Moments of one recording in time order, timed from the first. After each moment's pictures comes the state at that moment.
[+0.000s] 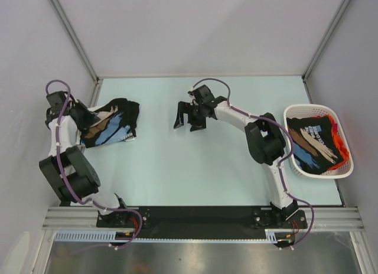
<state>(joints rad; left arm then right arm) 0.50 1.53 1.24 -0.54 0.35 -0.39 0.61 2.22 1.78 -0.45 -0.41 0.60</state>
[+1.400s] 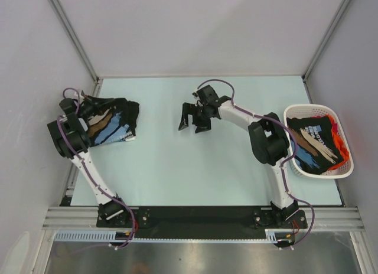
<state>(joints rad) 0.53 2.34 1.41 0.75 1.16 -1.37 0.59 2.18 1.73 -0.50 -0.41 0.57</state>
